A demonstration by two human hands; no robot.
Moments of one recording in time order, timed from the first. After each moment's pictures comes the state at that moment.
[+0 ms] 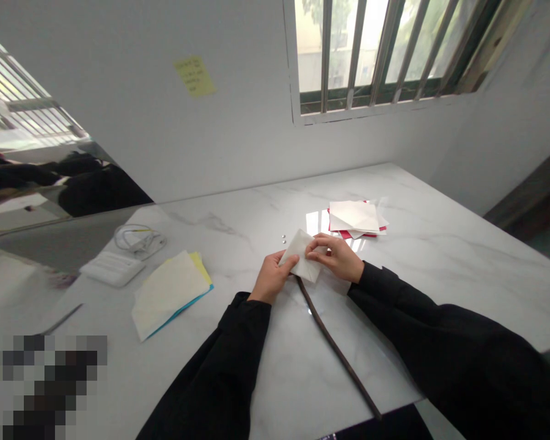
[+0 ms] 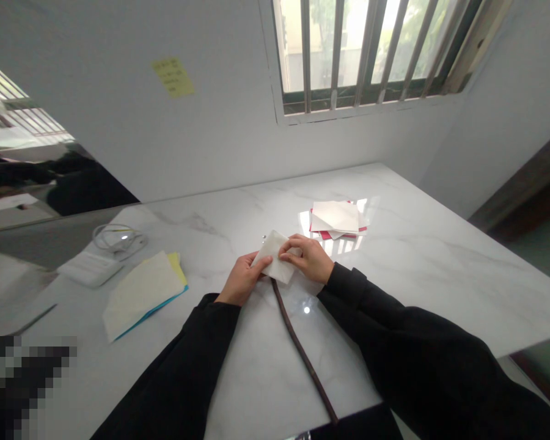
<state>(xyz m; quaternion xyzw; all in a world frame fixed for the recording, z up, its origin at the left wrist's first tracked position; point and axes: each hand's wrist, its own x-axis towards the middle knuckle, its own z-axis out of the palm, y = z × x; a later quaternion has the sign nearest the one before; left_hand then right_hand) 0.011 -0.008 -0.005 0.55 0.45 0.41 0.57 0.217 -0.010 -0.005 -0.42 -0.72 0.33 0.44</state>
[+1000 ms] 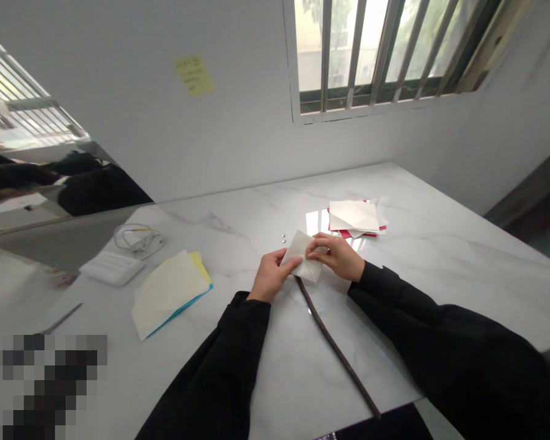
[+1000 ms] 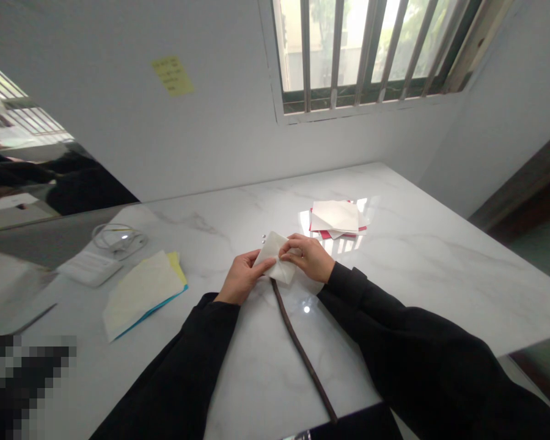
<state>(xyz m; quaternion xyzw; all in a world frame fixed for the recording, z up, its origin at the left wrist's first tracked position) 0.008 -0.009 -0.002 0.56 0.44 0.41 0.58 0.222 -0.009 -0.002 -0.40 -0.76 0.30 0.41</state>
